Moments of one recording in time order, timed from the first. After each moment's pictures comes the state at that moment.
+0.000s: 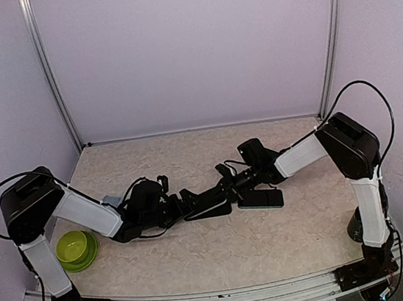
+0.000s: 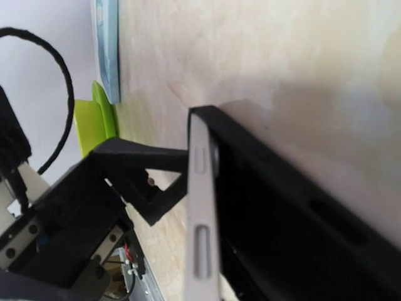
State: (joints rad) left arm -0.82 1.81 0.68 0.60 0.01 -0.98; right arm 0.65 2.15 1.22 0.25 -0.90 0.98
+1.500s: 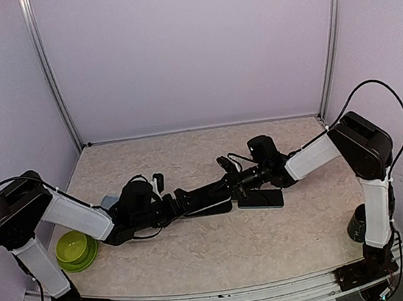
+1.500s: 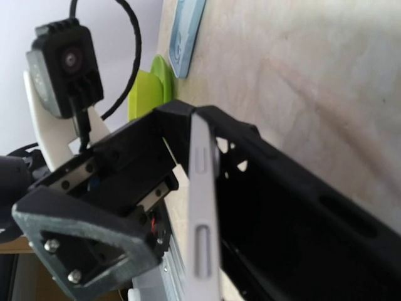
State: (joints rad) left arm -0.80 1.72 0.61 0.65 0.06 -0.93; right arm 0.64 2.03 1.07 0.48 -0.97 0.97
